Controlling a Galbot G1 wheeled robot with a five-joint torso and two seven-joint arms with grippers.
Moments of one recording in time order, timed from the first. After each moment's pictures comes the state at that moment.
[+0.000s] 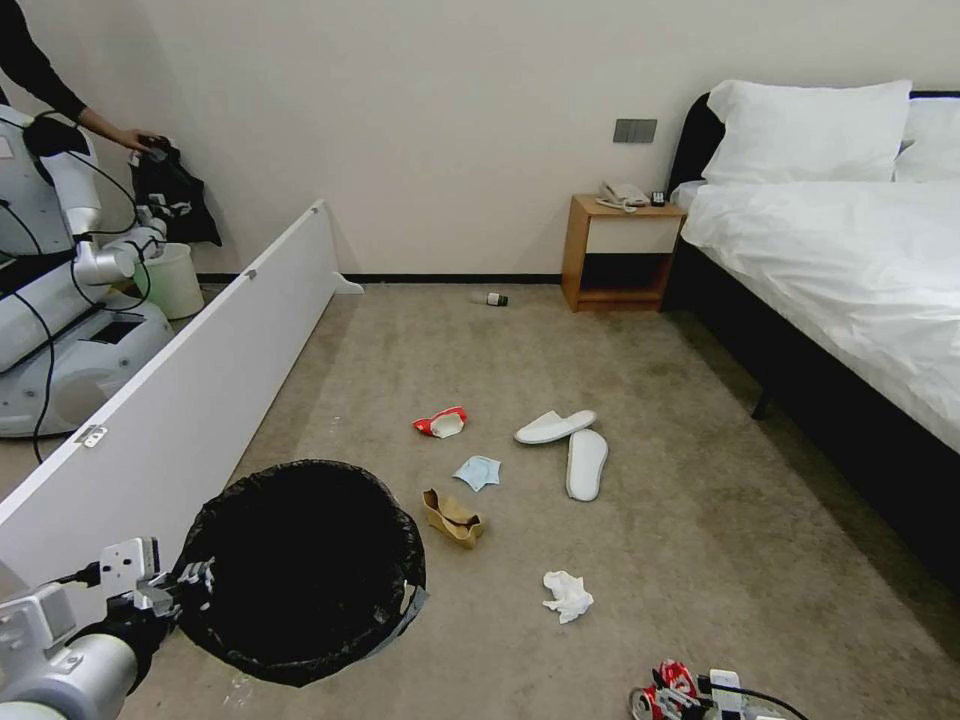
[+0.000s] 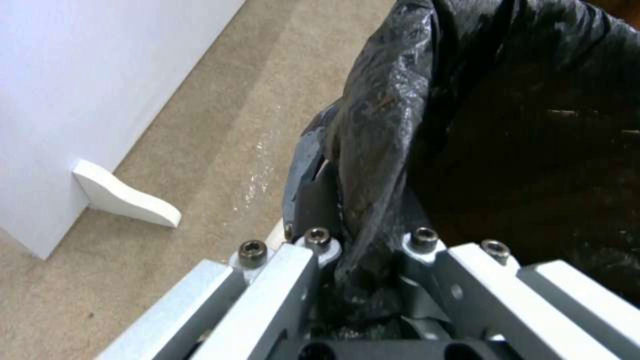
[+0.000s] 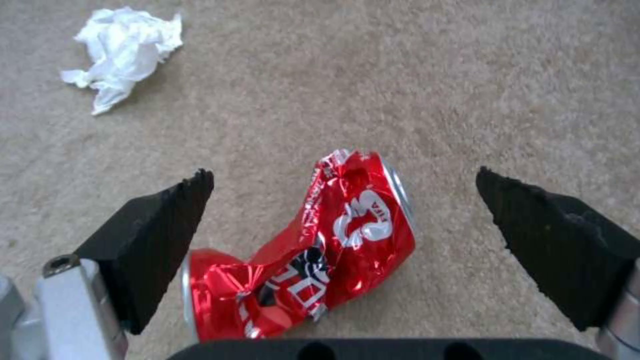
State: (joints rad) left arm 1.66 -1.13 -0.96 -2.44 -1.08 0.74 -0.47; right arm -1.49 1.35 0.63 1.54 0.31 -0.25 -0.05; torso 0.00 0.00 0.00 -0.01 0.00
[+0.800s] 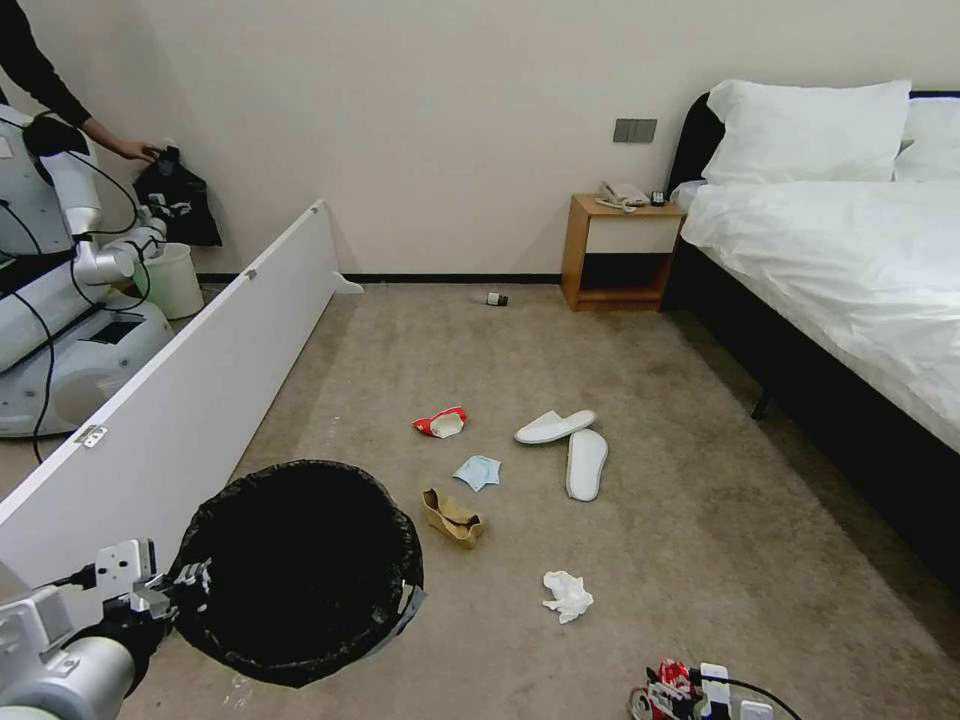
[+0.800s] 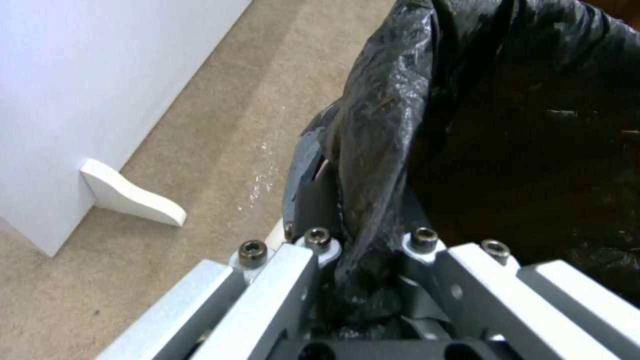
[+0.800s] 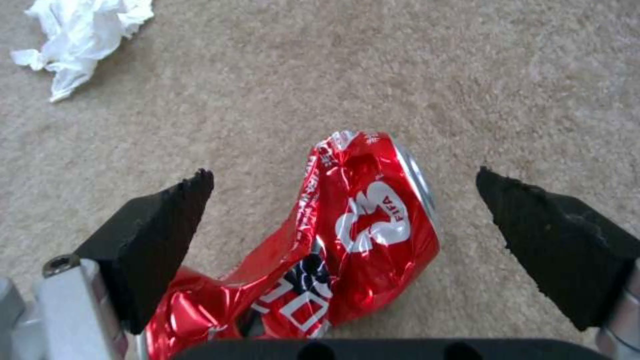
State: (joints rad) left arm 1.67 -1.14 -0.97 -2.44 -1.07 0.74 -0.47; right arm -1.42 1.36 0.62 1.44 0.31 -0.27 -0.04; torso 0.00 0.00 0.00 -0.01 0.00
